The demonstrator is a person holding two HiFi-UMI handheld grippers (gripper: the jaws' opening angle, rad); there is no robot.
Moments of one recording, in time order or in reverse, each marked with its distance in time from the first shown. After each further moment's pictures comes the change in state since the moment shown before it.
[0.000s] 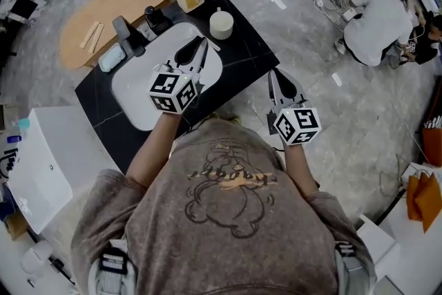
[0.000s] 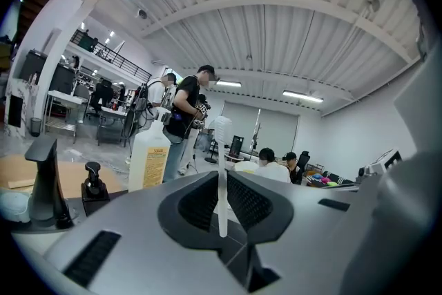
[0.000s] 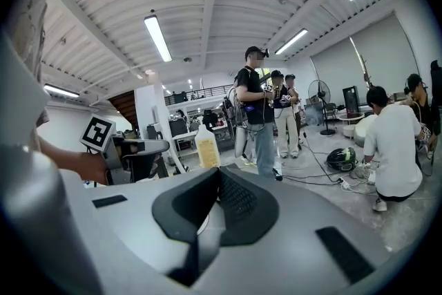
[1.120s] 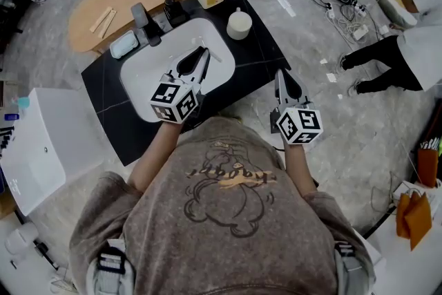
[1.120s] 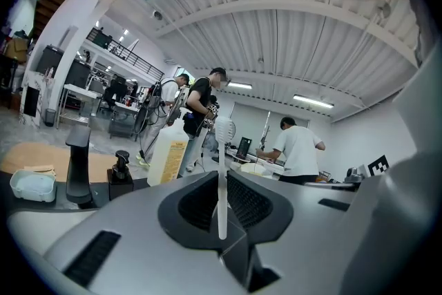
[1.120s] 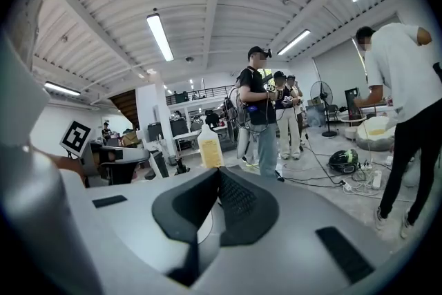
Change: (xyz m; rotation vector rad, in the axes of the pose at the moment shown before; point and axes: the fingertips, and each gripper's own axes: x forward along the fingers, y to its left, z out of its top) left arm -0.055 0.026 -0.014 -0.071 -0.004 0.069; right arm 0.024 0.019 -0.001 -0.007 -0.005 0.003
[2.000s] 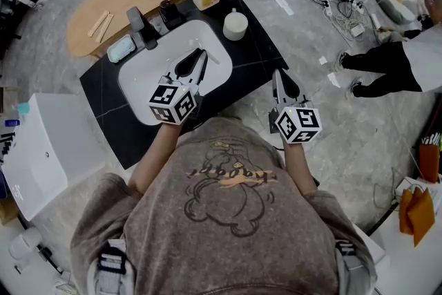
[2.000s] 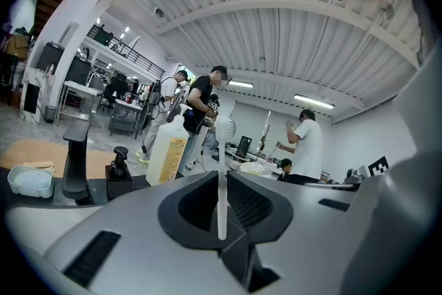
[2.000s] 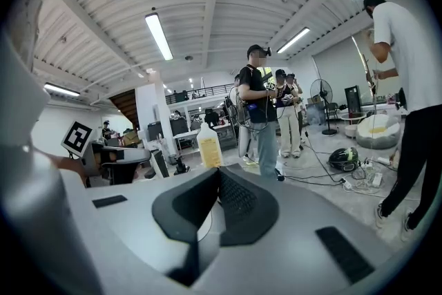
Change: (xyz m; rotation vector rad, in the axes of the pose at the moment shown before) left arm 0.006 0.000 -0.005 -0.014 0.014 -0.002; right arm 0.001 -0.004 -0.003 0.007 0.012 0.004
